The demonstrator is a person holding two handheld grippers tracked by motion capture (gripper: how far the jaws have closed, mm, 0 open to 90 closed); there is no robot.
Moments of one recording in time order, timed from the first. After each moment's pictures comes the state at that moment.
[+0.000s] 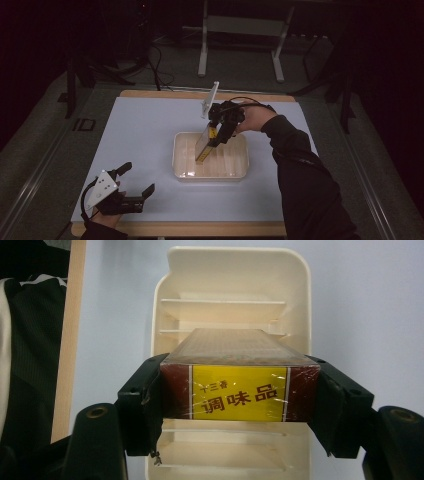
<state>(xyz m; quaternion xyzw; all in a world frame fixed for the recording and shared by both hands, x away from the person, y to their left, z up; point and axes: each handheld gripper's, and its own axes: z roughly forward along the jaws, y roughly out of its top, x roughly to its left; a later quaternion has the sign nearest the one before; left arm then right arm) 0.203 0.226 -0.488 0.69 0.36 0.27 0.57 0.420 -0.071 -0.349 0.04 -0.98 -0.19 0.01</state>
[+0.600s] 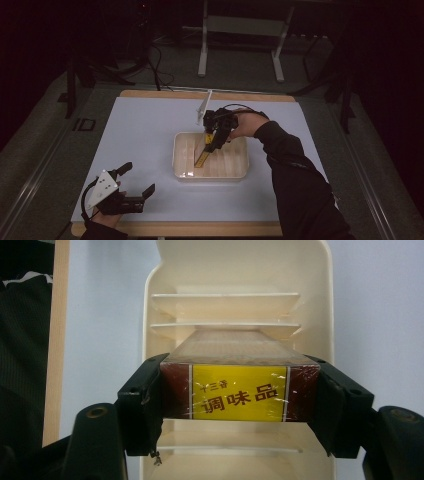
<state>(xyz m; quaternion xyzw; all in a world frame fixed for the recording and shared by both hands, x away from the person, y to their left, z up) 0.203 0.225 -0.488 0.69 0.35 0.27 0.57 0.421 -0.059 -0.378 0.02 -0.98 -0.17 0.02</state>
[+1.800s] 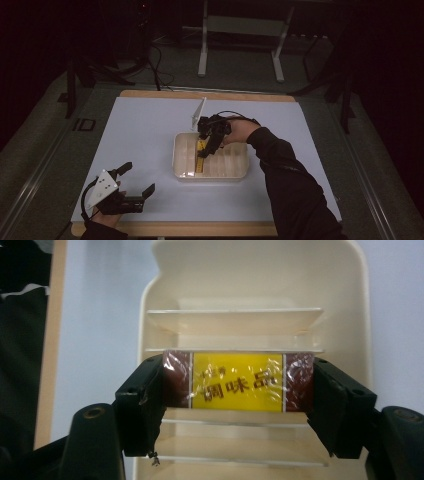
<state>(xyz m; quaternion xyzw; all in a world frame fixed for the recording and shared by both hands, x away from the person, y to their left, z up) 0.204 0.226 -0.488 0.69 0.35 0.27 0.57 0.423 -0.045 -0.406 0.03 -0.98 -0.19 0.04</state>
